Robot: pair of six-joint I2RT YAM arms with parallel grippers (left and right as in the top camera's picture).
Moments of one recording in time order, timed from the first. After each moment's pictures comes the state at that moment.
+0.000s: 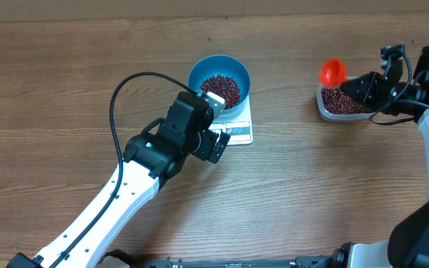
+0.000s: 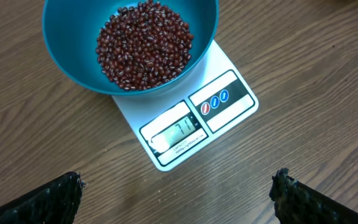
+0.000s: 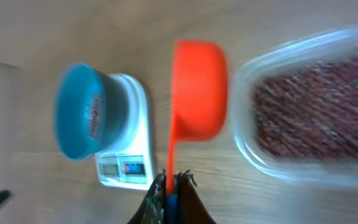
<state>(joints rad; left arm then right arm) -0.56 1.36 1.06 -0.59 -0.04 0.00 -0.31 1.60 1.37 -0.87 -0.66 0.07</state>
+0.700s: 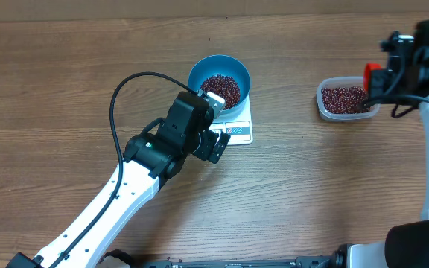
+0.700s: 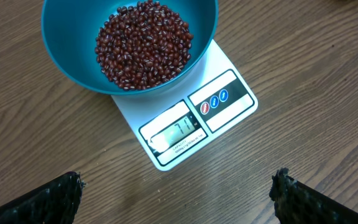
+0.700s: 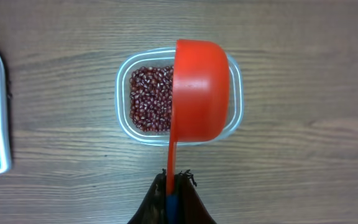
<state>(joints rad) -0.56 1.36 1.06 -0.59 -0.04 0.00 -0.15 1.60 1.64 -1.16 -0.01 -0.16</state>
